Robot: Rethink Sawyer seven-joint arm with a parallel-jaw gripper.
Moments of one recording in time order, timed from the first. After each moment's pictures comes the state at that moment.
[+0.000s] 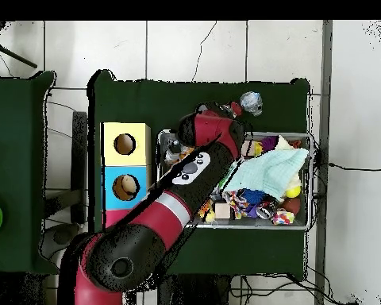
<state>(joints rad) 0.07 0.28 -0.98 0.85 0.52 0.31 4.16</state>
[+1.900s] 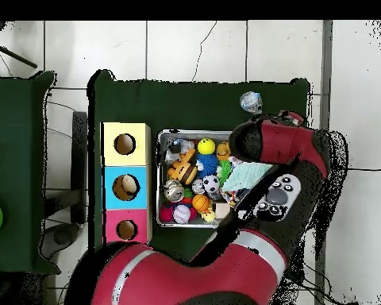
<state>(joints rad) -0.13 -0.18 -0.66 1.04 -0.04 0.39 3.71</state>
